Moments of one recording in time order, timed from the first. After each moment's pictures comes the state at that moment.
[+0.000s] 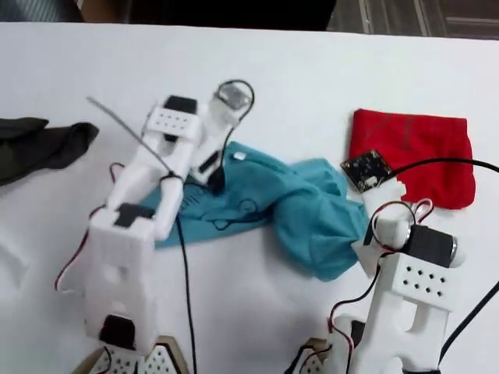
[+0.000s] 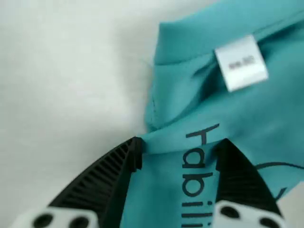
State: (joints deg) left arm 6.2 37.9 -21.1 81.5 -25.5; right arm 14.8 -49.8 46.7 85.5 45.8
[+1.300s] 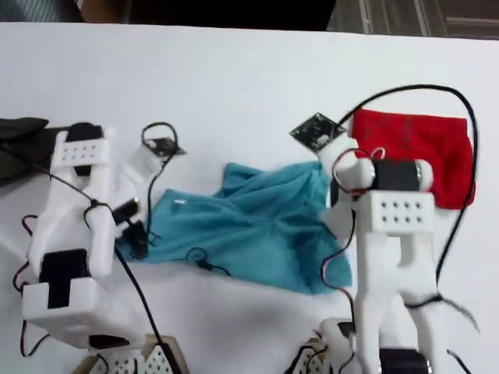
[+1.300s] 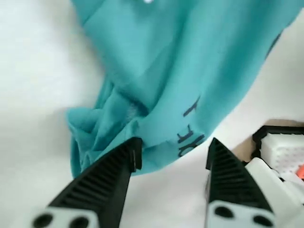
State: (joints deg) left arm -15.6 5.0 16.8 93.2 -53.5; right arm -2.8 -28.7 21.9 97.1 42.2
